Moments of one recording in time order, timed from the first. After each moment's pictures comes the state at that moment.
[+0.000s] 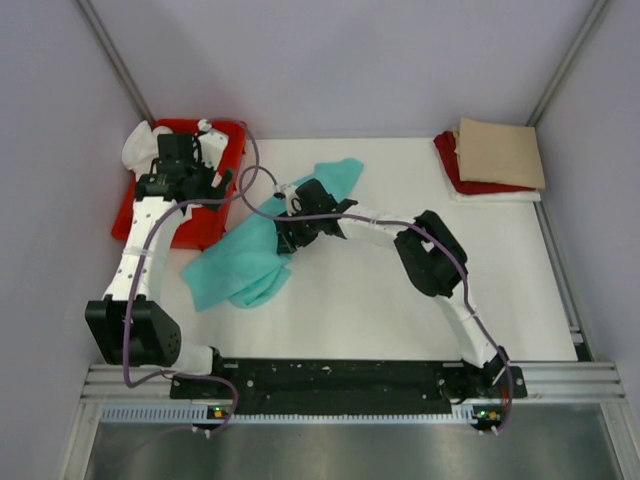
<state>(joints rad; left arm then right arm) -0.03 1.44 1.47 -0.73 -0.07 0.45 0.80 2.27 1.71 -0.24 -0.37 0.17</state>
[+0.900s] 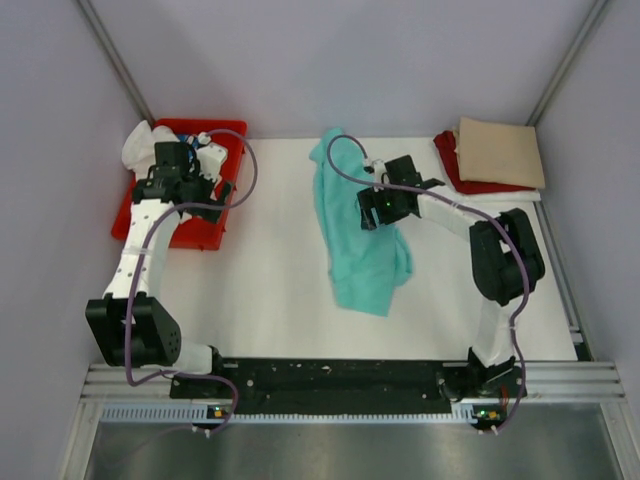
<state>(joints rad) 0.05 1.44 1.38 -0.79 0.04 0.47 0.42 1.91 1.36 -0.36 -0.26 0.04</state>
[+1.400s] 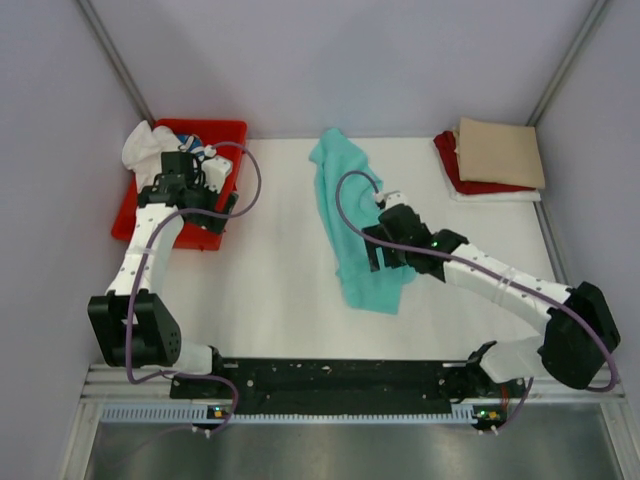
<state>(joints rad) 0.05 1.43 1.30 -0.79 0.07 0.47 0.70 1.33 1.00 -0.49 0.26 0.28</state>
